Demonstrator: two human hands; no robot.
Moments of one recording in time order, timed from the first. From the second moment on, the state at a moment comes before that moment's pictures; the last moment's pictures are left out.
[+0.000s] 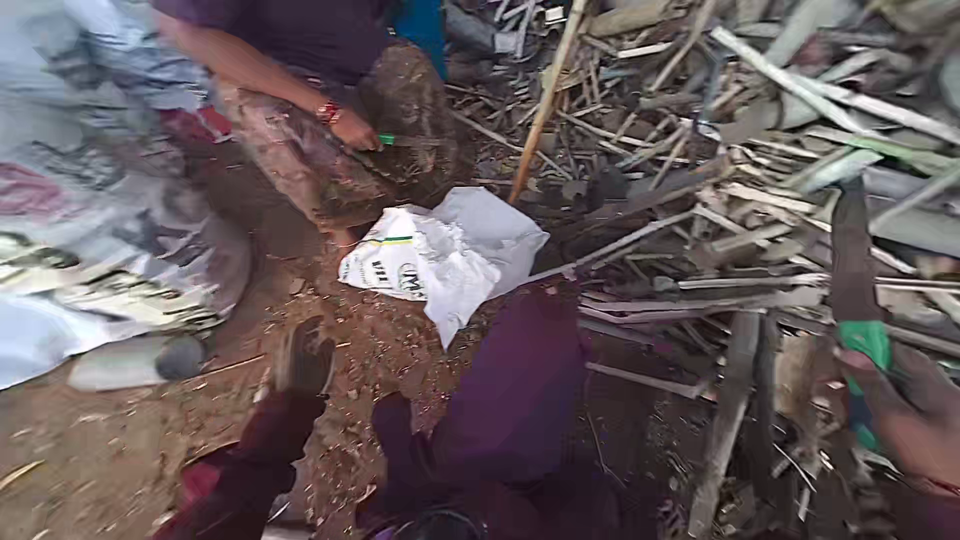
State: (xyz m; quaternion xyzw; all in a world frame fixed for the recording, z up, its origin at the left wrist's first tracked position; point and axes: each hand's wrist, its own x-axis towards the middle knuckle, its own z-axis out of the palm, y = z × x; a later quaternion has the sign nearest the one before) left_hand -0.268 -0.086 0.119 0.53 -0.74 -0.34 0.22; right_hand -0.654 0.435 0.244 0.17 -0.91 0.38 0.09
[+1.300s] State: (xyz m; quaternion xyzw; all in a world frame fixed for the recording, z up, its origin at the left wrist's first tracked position) left_hand -0.684 0.246 0.258 -0.30 -0.82 -0.15 -0.46; right_hand -0.862 0.444 0.101 -0.01 -0.97 0.00 -0.23
